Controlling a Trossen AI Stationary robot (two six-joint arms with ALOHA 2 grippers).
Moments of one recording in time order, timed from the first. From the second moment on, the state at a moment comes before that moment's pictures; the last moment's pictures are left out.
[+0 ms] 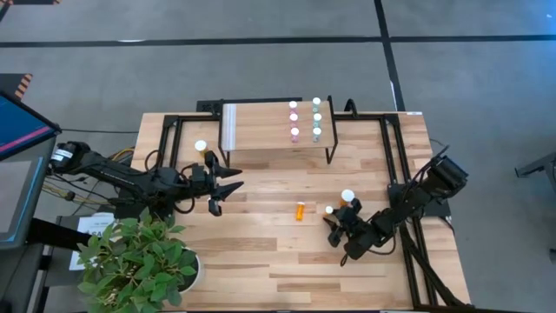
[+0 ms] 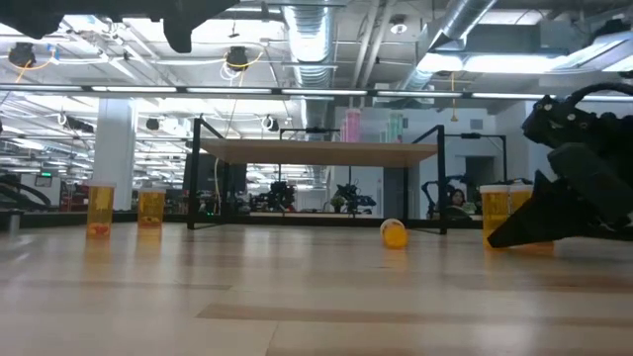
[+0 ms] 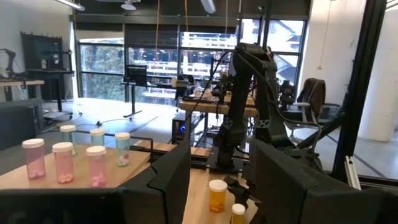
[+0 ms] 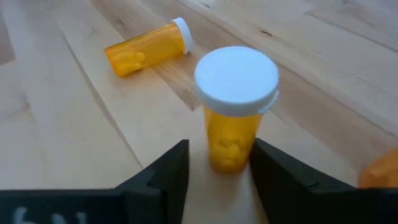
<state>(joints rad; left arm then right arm) -0.23 0.93 0.39 0.74 -0.40 -0.01 0.66 1.72 0.46 0.19 0.94 1.09</state>
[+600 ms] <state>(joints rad) -0.19 0.94 0.40 0.59 -0.25 -0.18 0.66 1.67 0.54 0.33 0.91 0.83</state>
